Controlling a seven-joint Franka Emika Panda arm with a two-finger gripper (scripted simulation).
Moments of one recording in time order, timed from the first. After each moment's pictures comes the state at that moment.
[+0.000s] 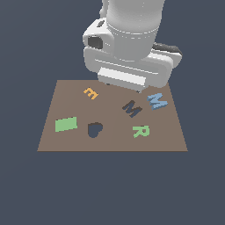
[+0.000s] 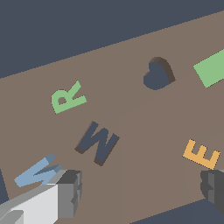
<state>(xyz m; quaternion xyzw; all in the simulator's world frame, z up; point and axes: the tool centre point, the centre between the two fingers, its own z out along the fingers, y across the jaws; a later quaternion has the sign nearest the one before) -0.017 0.032 0.144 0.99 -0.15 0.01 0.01</state>
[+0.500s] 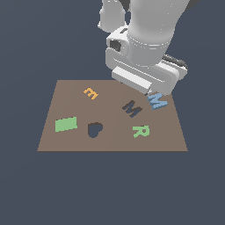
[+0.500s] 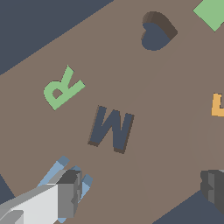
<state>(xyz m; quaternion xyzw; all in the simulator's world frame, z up) -0.037 0.071 0.115 0.96 -0.29 0.01 0.00</state>
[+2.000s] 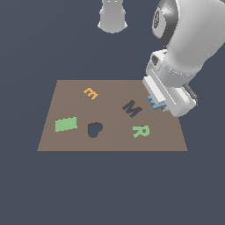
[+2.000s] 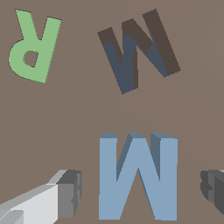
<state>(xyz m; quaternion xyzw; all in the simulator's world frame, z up) -0.034 0.171 0.051 0.81 -0.58 0.00 0.00</state>
